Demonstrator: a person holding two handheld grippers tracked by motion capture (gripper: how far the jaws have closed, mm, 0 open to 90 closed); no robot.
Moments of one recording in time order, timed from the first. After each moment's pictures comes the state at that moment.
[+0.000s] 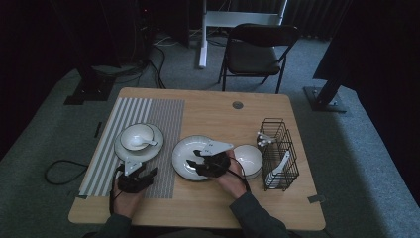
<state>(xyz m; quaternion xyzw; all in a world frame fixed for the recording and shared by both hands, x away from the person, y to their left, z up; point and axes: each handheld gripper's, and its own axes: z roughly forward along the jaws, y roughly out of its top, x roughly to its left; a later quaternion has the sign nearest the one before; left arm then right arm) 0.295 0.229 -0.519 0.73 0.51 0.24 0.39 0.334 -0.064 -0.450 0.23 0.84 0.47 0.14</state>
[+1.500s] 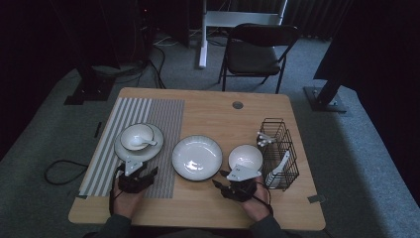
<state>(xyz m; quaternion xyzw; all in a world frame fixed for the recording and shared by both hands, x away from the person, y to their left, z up) 0.293 0.225 -0.510 0.74 0.50 0.24 0.39 0.276 -0.134 -0.484 0.27 0.84 0.44 0.17</state>
